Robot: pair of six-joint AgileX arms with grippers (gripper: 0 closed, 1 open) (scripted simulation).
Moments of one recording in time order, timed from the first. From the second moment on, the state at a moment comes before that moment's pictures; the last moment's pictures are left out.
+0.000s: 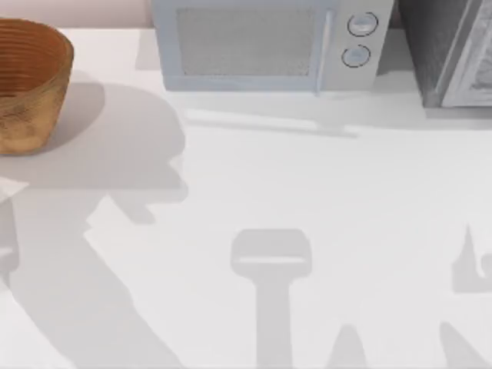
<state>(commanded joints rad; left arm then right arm) 0.48 1.98 1.45 0.10 1.35 0.45 0.00 0.00 0.00 0.00 0.00 0.00</state>
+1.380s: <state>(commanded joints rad) 0.42 2.06 1.46 0.30 1.24 0.30 0.00 0.00 0.00 0.00 0.00 0.00</state>
